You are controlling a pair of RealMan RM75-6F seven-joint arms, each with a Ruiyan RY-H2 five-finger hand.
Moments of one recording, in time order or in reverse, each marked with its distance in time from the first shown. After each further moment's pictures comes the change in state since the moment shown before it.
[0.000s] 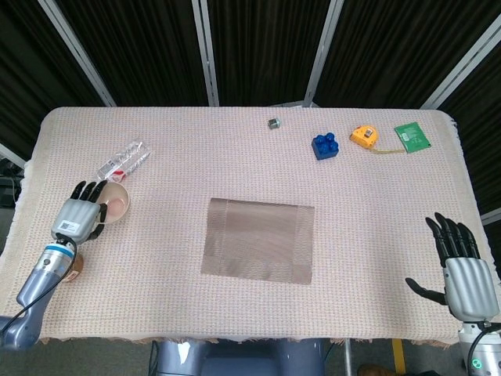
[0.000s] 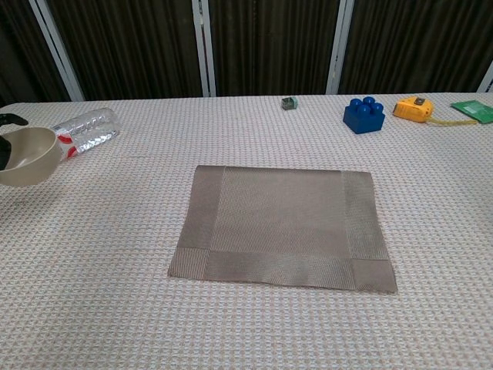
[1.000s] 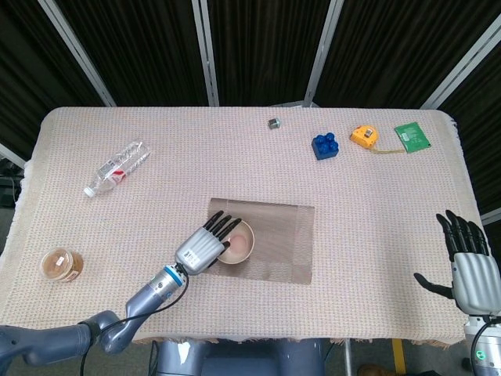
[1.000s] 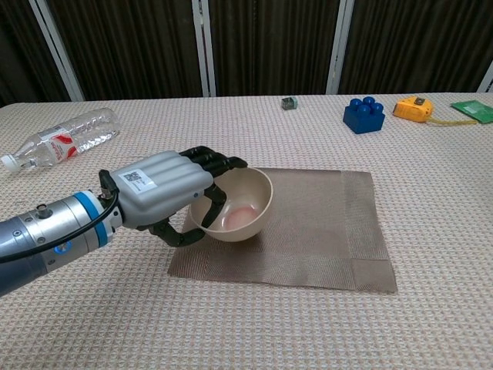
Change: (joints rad) left arm -0.188 -0.442 -0.006 0.003 0.312 0.000 0.164; right arm 0.011 -0.016 0.028 0.054 0.082 -0.028 0.017
